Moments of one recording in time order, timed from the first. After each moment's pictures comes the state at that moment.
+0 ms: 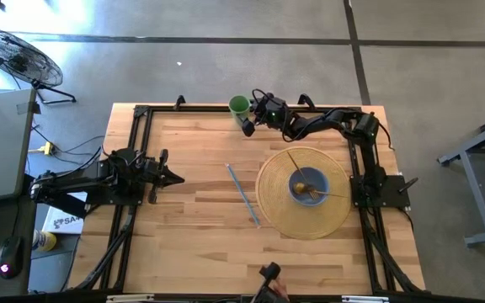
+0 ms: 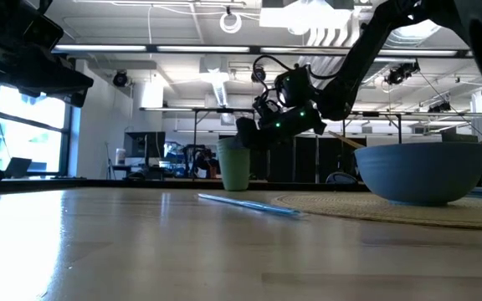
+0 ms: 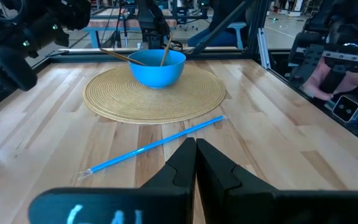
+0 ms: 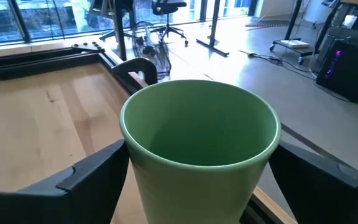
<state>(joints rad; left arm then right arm) 0.17 0.02 0.10 -0.23 0.29 0.05 -0.56 2.07 1.10 0.75 0.04 -0.02</state>
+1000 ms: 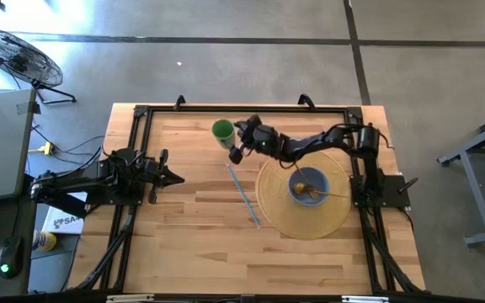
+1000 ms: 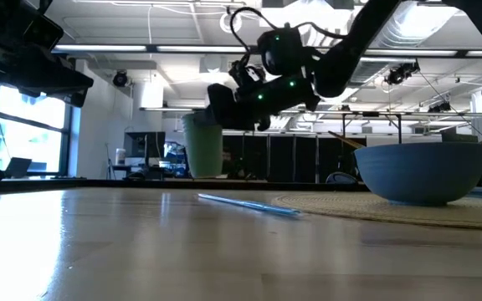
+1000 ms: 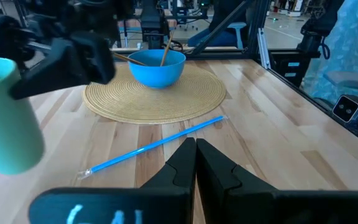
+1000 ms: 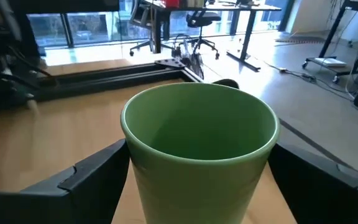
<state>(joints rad) 0.17 0.02 0.10 -0.23 0.29 0.05 -0.26 2.00 1.10 0.71 0.22 0.01</state>
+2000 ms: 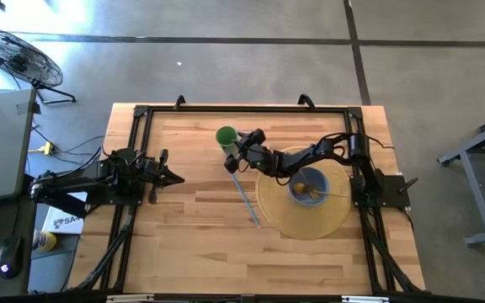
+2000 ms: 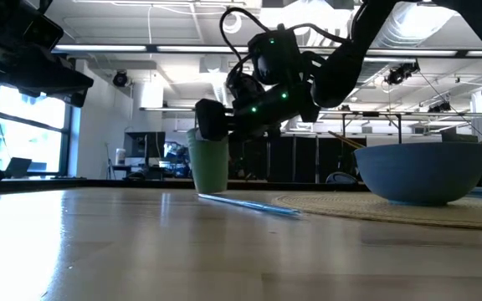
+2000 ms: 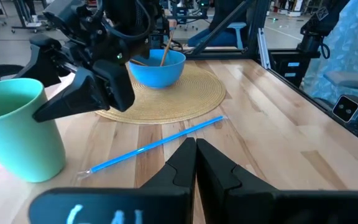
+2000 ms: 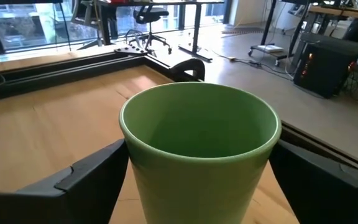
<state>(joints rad) 0.17 0.02 0.10 -0.23 0.30 0.05 -0.12 2.09 1.10 0.76 0.58 0.12</state>
